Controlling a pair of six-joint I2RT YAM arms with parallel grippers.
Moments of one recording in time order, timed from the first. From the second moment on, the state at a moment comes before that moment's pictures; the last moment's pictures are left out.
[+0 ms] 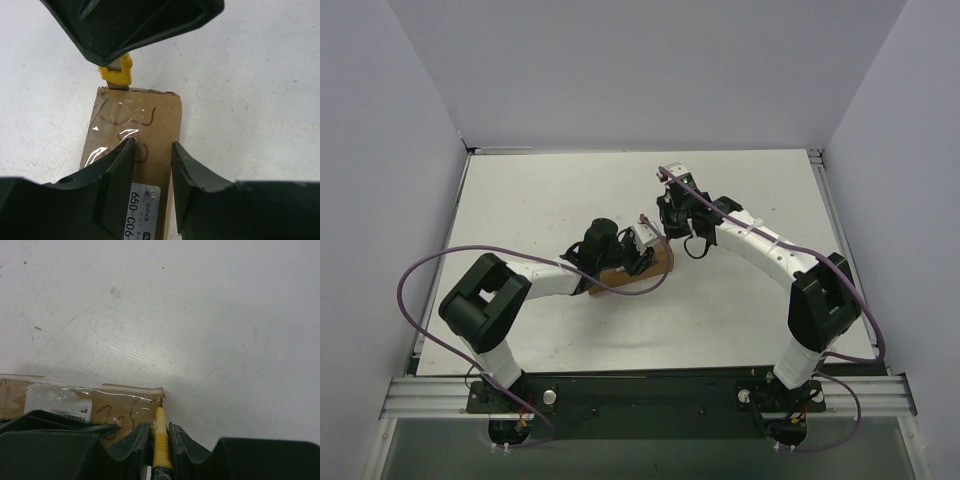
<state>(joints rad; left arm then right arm) -0.67 1.72 0.82 0.49 0.40 0.21 0.62 1.69 1.33 -0.47 0.15 0.18</state>
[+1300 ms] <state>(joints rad) -0.65 1.78 0.89 0.51 0.45 0.03 0.53 1.67 1.41 -0.60 0.22 0.12</state>
